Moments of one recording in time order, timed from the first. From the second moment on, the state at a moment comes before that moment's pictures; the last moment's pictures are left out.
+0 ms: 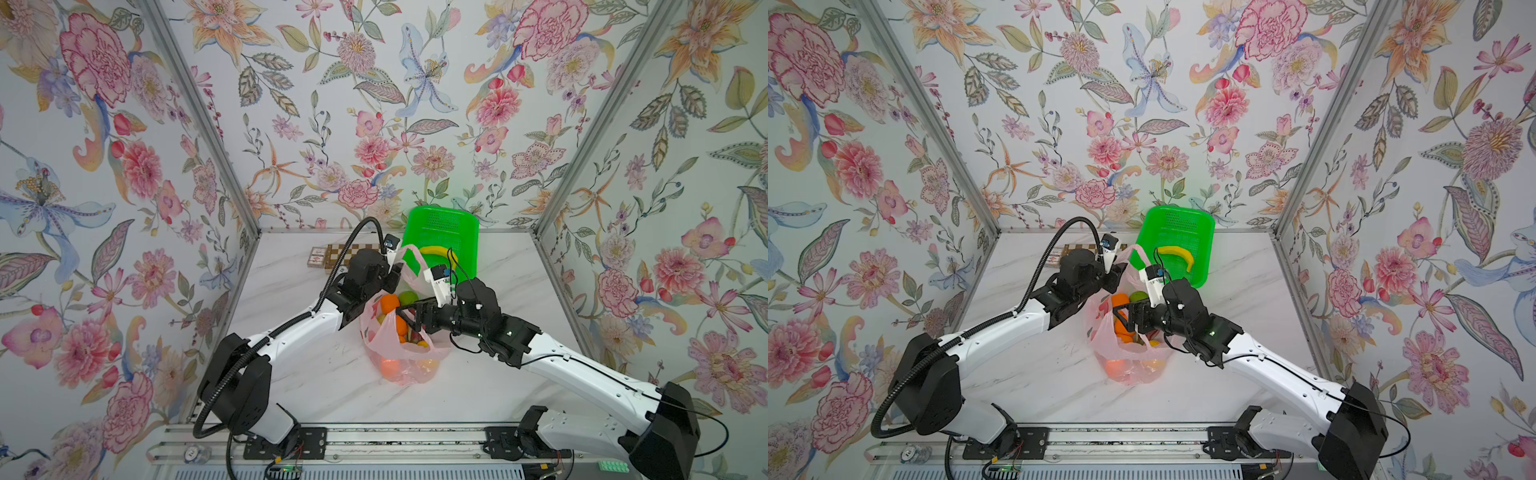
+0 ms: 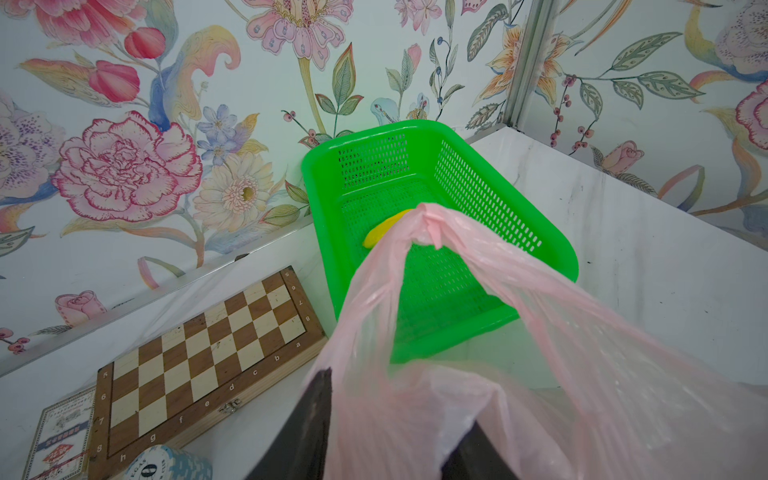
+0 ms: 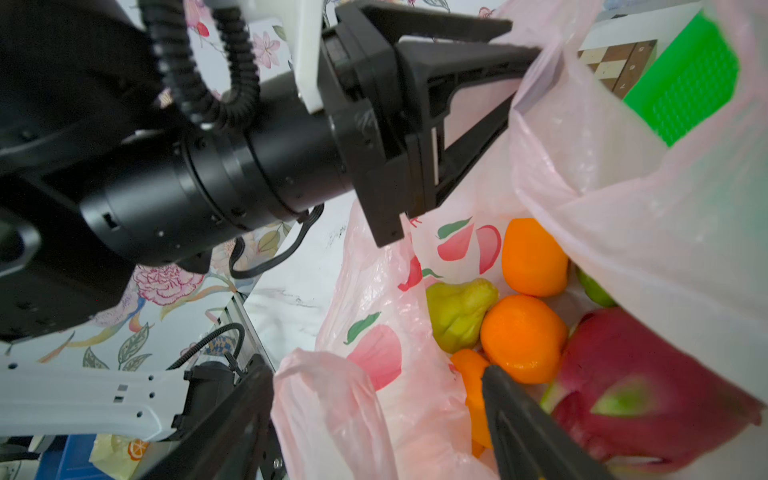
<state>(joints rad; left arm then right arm) -0.65 1.53 1.11 0.07 -0.09 0.03 0.82 1.18 0.91 -0.10 -0.23 0.60</state>
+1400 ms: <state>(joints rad) -0.82 1.15 0.88 -0.19 -0.01 -0.50 0.91 1.07 0.68 -0.06 -0.17 0.77</state>
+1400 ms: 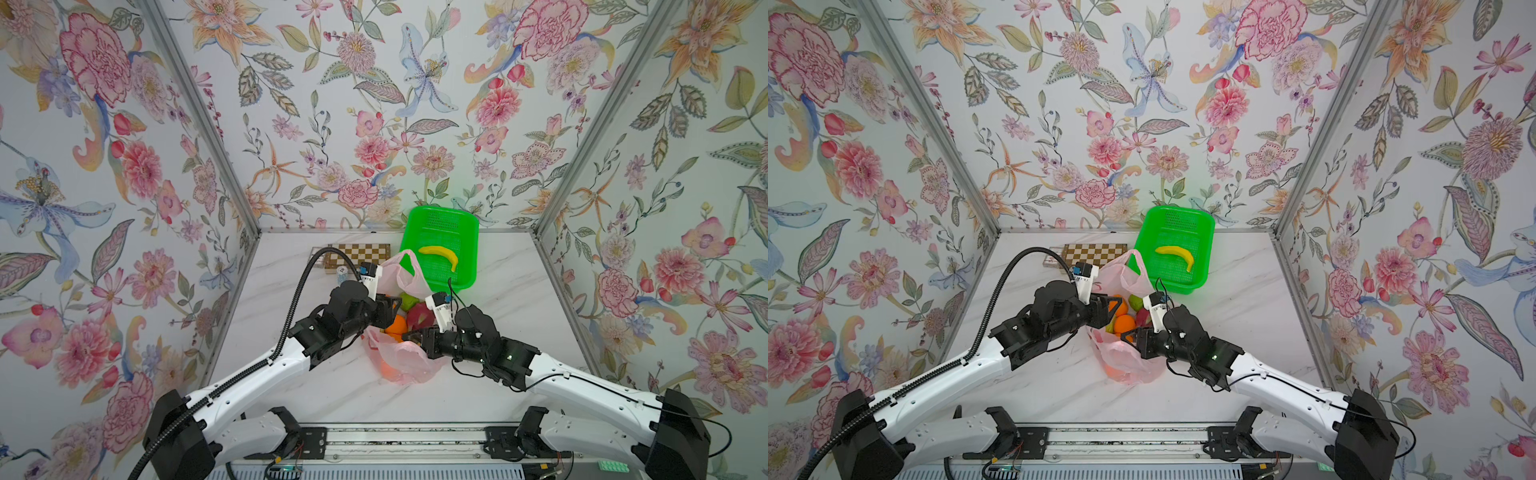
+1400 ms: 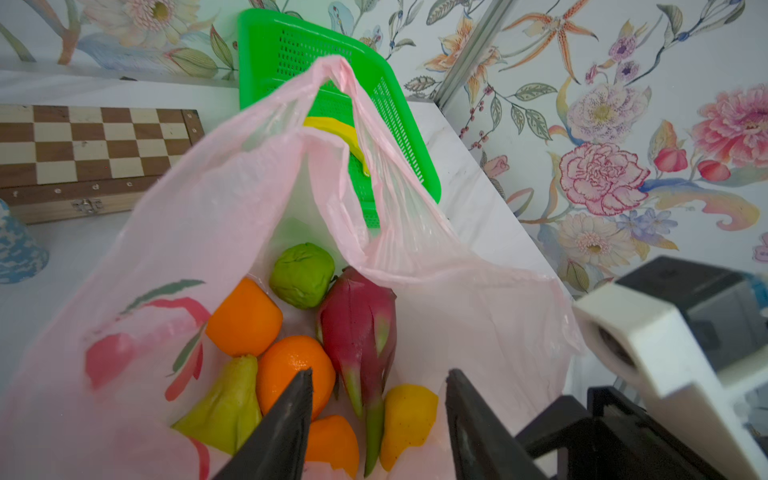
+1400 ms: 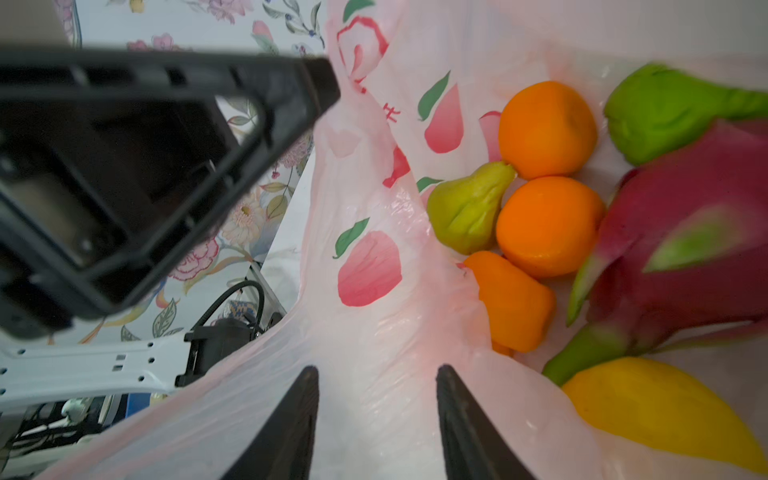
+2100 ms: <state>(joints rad) -1.18 0.94 0.43 -0.10 -0.22 -0.51 0.87 1.22 0.73 -0.24 0.04 0.76</state>
